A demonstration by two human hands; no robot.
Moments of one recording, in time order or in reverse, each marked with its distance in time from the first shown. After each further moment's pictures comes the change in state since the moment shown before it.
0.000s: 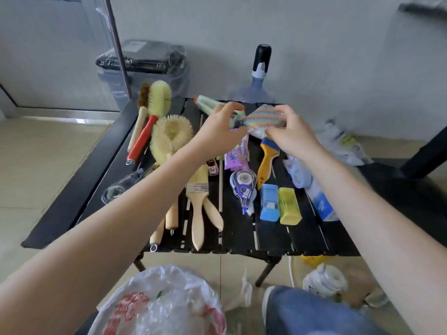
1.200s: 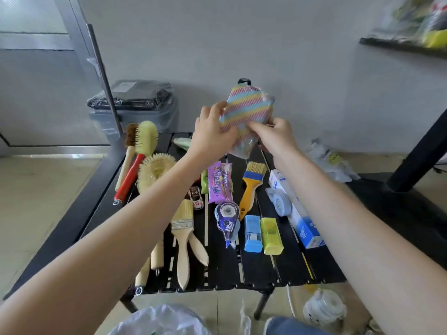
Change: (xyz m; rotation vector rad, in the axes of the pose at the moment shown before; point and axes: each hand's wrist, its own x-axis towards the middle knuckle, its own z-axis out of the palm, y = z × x) left_hand 0.046 0.033 -0.006 -0.090 0.209 0.052; right_hand 0.031 -0.029 -0.023 0.576 0.163 0.125
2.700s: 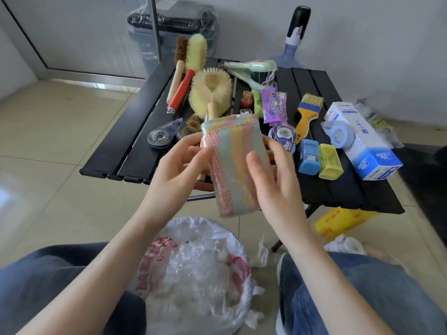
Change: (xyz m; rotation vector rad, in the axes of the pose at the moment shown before) left_hand -0.254 -0.057 -0.083 -0.550 0.022 -0.309; right_hand -0.237 0.085 0.053 -0.048 -0.320 -0.168
